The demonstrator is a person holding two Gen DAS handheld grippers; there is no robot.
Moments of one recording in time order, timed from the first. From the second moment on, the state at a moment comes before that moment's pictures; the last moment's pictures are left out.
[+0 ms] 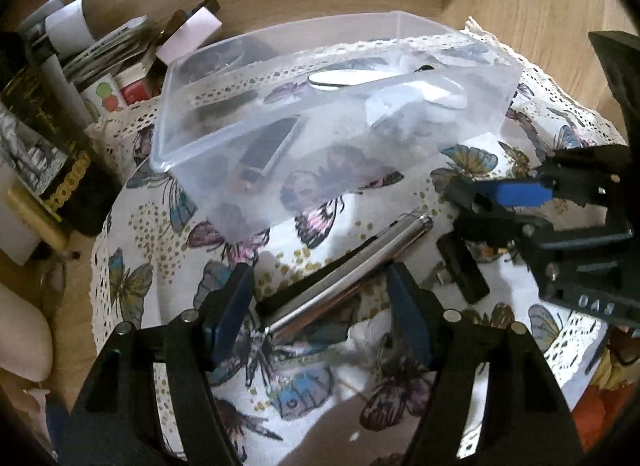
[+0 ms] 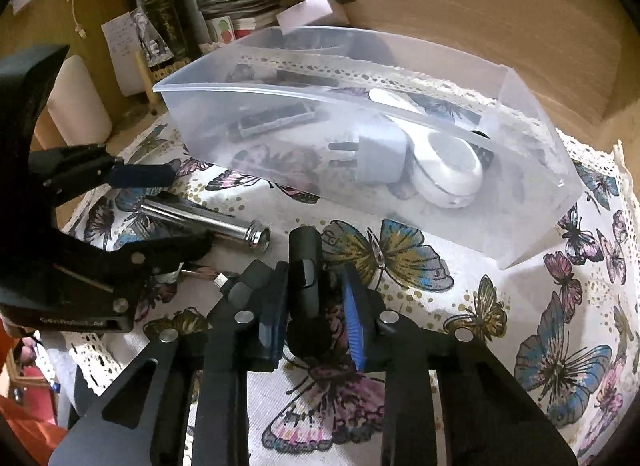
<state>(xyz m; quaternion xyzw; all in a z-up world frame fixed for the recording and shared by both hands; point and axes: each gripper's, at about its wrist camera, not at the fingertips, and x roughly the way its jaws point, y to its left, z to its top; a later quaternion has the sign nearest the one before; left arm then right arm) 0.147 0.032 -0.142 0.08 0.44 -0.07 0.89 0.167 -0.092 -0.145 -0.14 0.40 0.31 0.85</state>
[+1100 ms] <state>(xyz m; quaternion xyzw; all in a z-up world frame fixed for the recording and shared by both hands) 0.106 0.046 -0.068 0.01 0.32 -0.05 0.94 0.148 -0.137 -0.078 -0.07 0.31 0.31 0.90</state>
